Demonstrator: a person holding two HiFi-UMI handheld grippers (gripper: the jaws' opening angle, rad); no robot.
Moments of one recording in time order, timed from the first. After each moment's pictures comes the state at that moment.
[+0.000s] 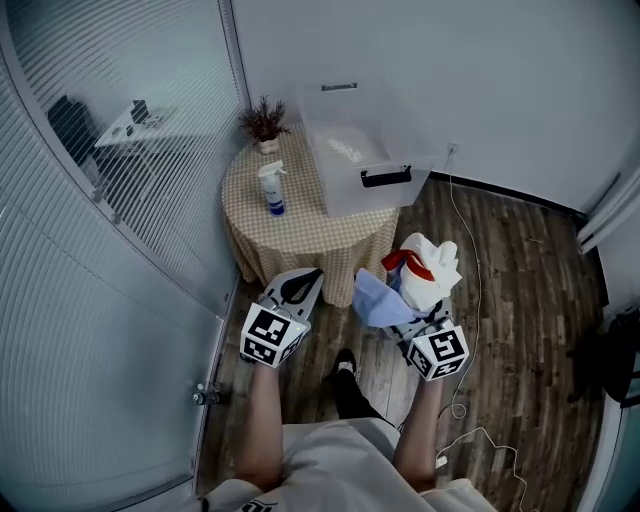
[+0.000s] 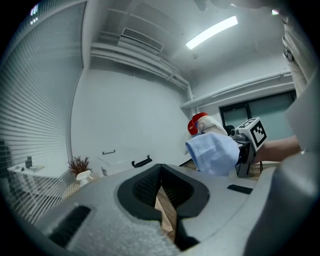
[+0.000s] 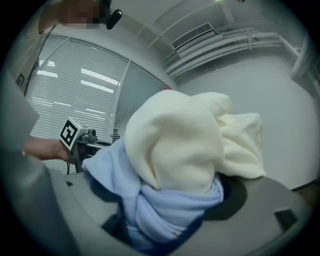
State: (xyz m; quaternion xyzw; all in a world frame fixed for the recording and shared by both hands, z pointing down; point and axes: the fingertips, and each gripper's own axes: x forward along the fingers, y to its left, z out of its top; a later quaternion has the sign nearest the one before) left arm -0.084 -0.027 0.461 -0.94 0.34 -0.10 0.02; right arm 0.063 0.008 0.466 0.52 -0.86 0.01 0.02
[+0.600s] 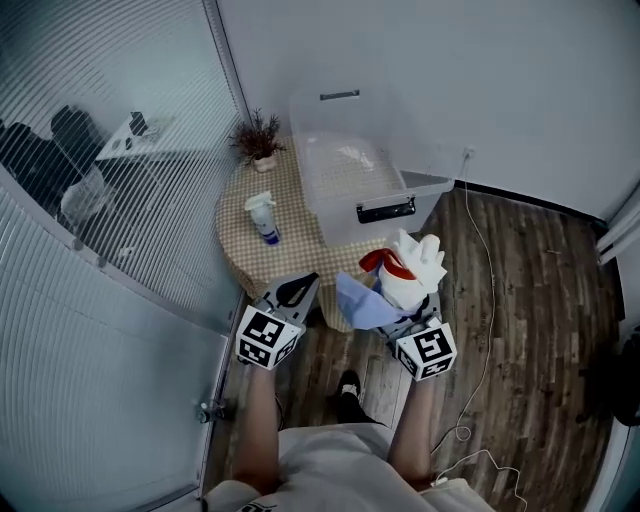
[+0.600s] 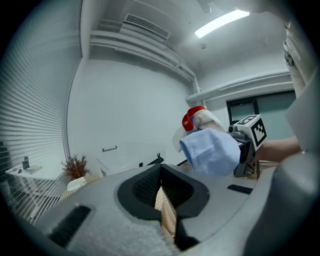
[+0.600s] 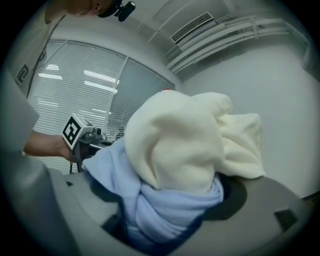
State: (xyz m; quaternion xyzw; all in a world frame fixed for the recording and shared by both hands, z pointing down) left arm -0.049 -0.154 0.470 -0.93 0.35 -0.13 0.01; right arm 0.074 -0.130 0.467 0.48 -0.88 0.00 0.03
